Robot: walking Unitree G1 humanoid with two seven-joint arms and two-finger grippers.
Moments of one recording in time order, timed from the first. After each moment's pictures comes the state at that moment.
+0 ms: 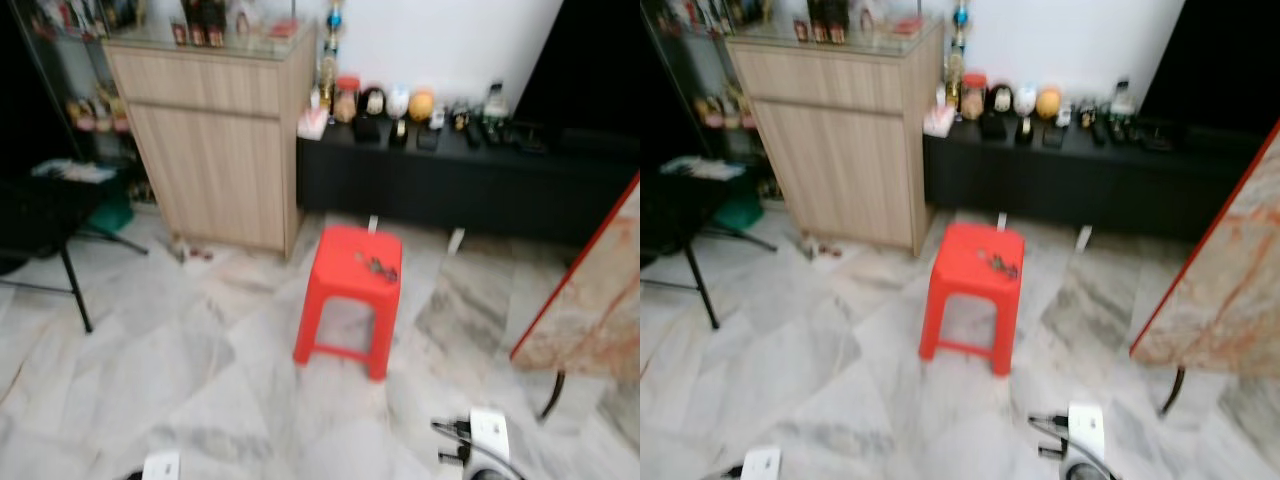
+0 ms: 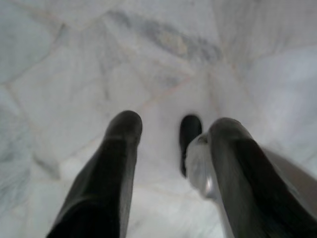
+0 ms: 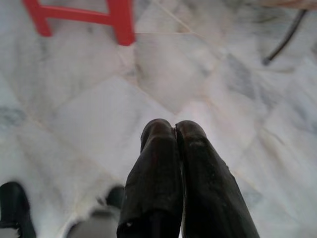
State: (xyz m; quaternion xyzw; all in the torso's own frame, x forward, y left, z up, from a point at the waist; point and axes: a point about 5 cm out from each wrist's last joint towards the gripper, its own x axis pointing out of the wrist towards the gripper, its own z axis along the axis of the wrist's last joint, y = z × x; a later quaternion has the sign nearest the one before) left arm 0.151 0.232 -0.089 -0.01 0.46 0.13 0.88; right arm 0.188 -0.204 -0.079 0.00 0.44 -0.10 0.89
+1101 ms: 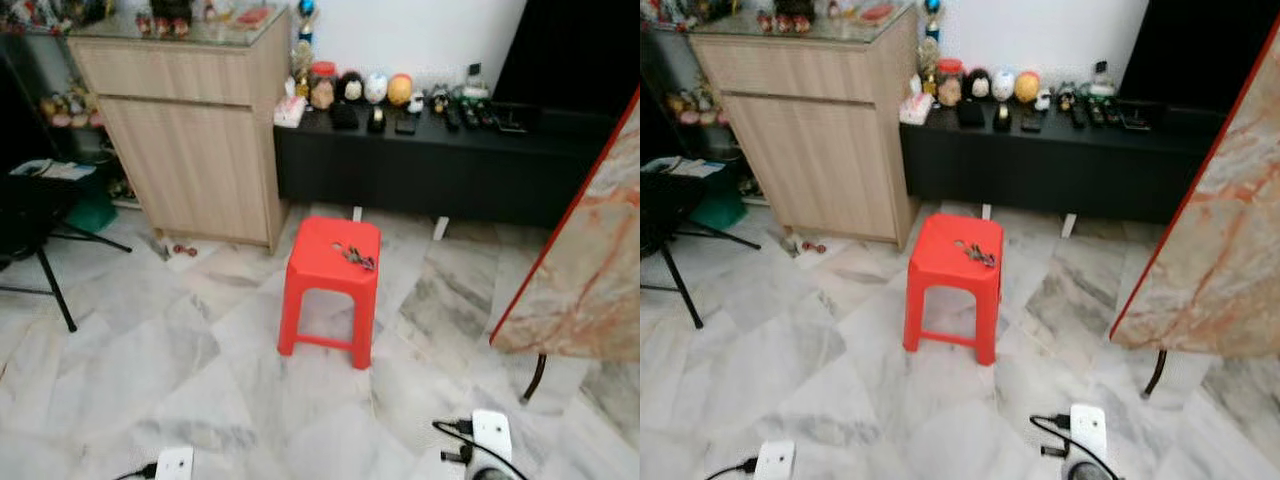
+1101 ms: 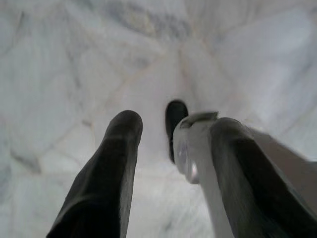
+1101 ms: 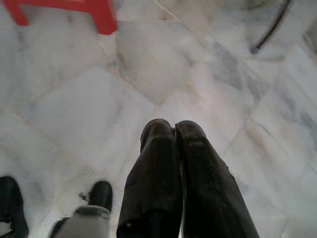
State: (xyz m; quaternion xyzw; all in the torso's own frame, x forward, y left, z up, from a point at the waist) left arm 0.147 0.229 -0.091 0.00 0.48 0.10 0.87; right arm 0.189 -0.193 -0.080 0.01 0.44 -0.08 0.89
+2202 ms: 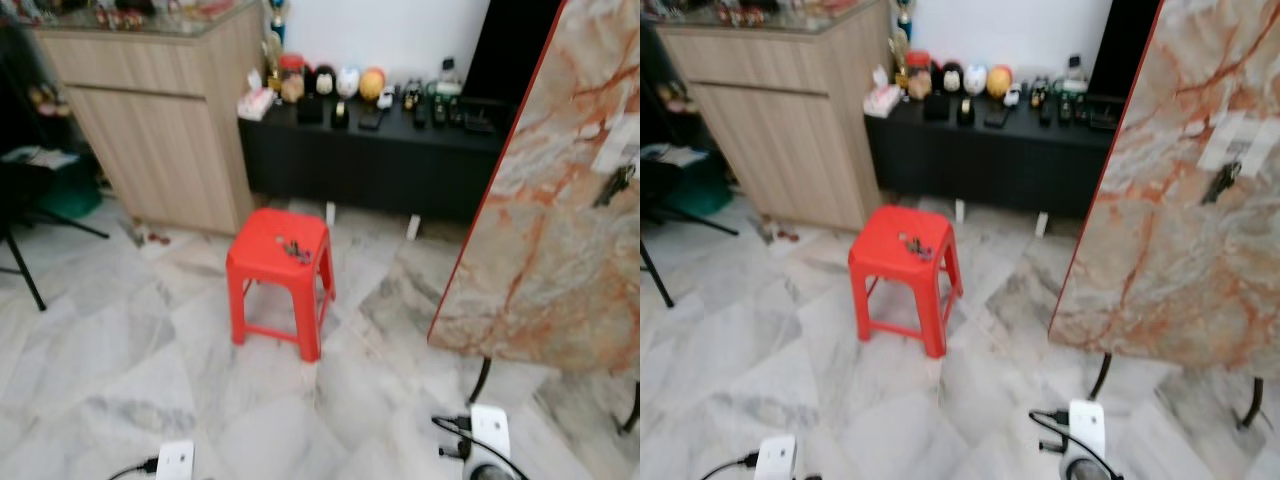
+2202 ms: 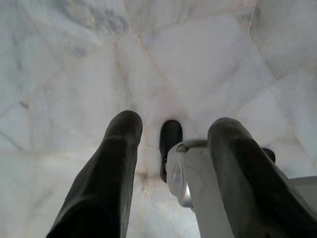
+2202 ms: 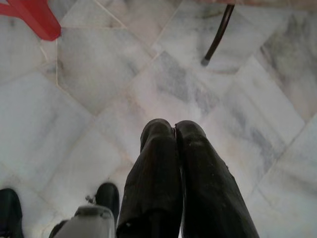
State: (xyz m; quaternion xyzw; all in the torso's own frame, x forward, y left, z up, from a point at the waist) left arm 0.162 0.221 -0.087 -0.01 0.45 0.10 0.89; right arm 0.190 -0.206 -0.078 0.01 0.44 -0.10 0.89
